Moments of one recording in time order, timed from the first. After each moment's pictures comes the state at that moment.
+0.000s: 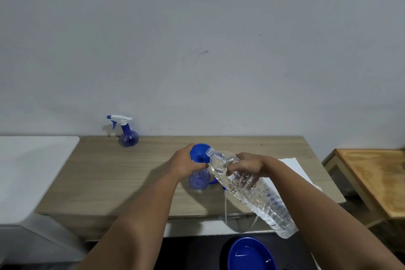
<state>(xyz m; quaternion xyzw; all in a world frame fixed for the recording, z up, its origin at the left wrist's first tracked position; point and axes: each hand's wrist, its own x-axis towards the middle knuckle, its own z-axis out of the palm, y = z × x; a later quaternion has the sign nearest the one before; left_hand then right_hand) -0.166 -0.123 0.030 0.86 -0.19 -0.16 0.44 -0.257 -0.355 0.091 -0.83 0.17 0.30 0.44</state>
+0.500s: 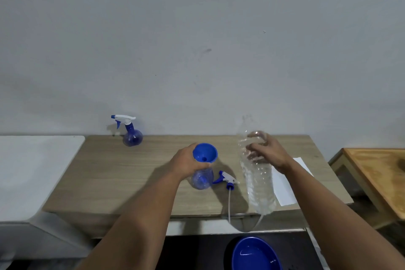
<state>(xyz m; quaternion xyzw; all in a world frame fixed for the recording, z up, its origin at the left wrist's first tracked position) -0.163 -0.123 0.031 0.88 -0.19 -0.16 0.41 -0.269 -0.400 0.085 -0.77 0.19 0.00 0.61</state>
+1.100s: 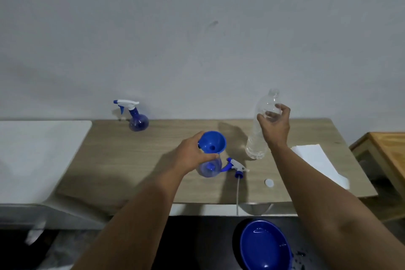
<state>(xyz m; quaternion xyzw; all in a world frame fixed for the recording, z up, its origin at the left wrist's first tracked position) -0.156 -0.130 0.015 0.88 -0.18 -0.15 0.41 -0.188 -0.413 0.015 -0.71 0.29 -0.28 0.57</state>
